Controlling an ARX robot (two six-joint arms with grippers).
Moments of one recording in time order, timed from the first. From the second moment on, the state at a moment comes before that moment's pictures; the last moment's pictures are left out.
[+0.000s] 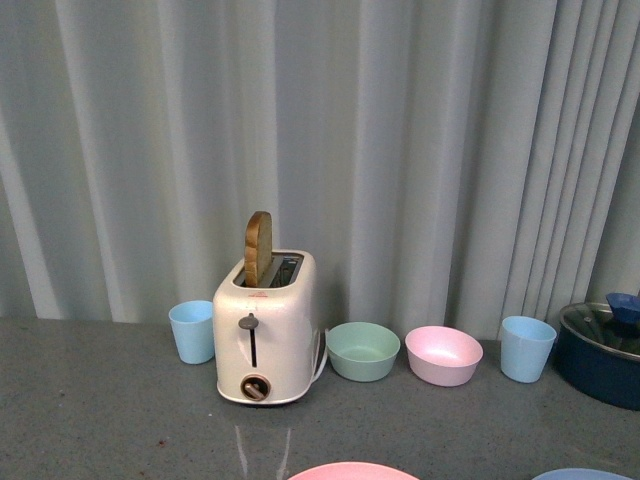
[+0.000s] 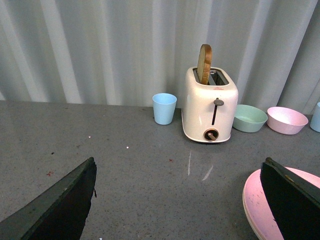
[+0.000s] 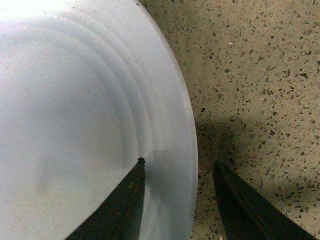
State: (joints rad) left arm 0.00 0.00 0.03 0.00 0.00 0.00; right arm -0.41 2.09 0.65 0.51 -0.24 -0.09
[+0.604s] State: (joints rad) left arm 0.00 0.00 0.03 0.00 0.00 0.00; right arm -0.44 2.01 0.63 0.51 -0.28 -0.02
